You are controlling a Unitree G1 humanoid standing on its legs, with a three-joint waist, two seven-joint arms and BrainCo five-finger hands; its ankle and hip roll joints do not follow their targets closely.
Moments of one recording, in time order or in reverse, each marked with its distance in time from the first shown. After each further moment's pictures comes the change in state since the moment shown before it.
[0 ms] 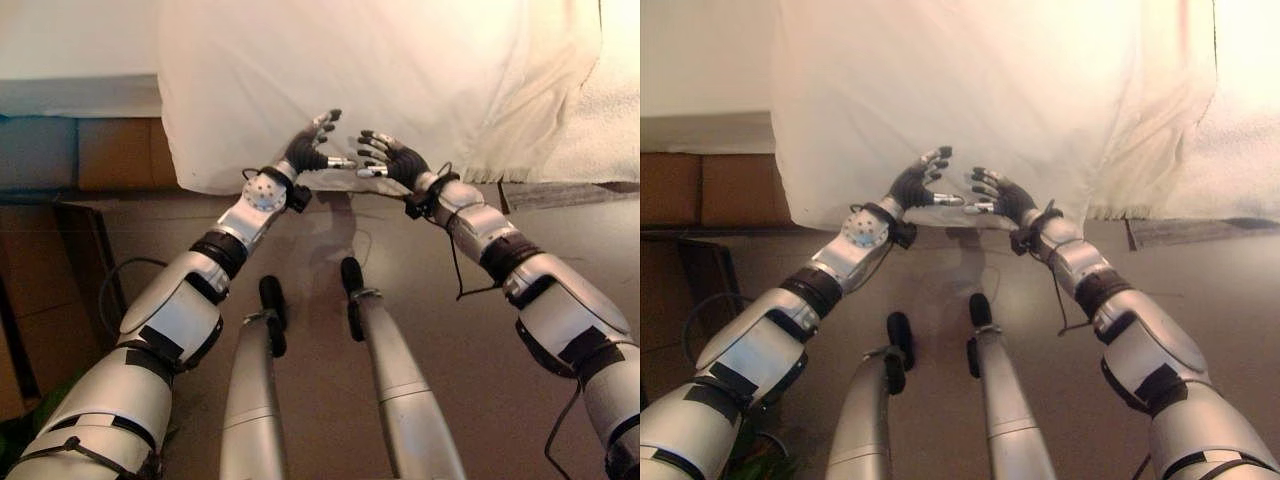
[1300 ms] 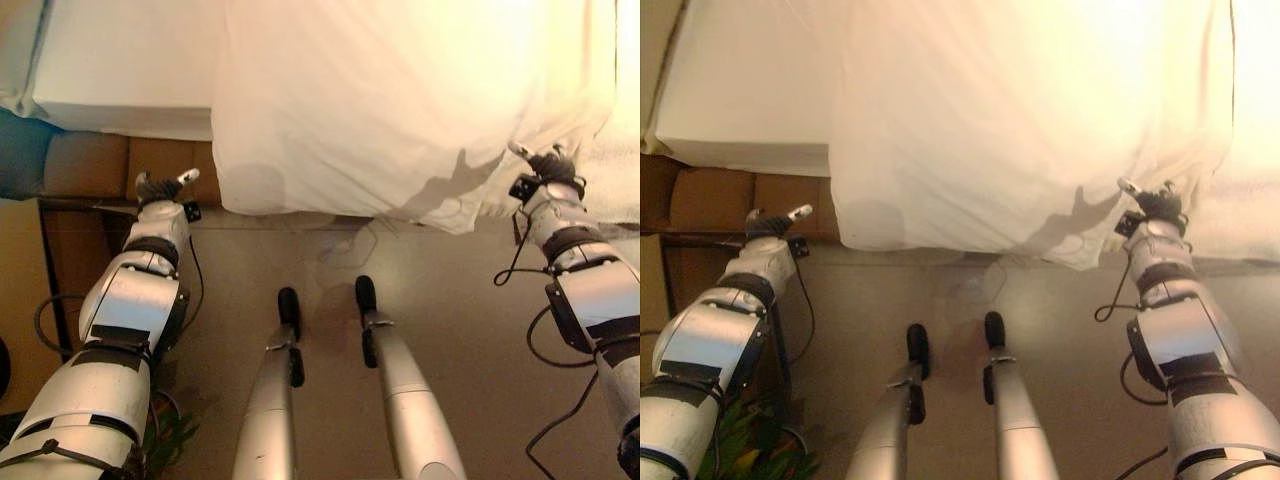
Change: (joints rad) left arm 0.150 0.118 0.485 0.489 -0.117 0.307 0.362; right arm 0.131 -0.127 -0.575 0.465 -0.023 0.082 -0.526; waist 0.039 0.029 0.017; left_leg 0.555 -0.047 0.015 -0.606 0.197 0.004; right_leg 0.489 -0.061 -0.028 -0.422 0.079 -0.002
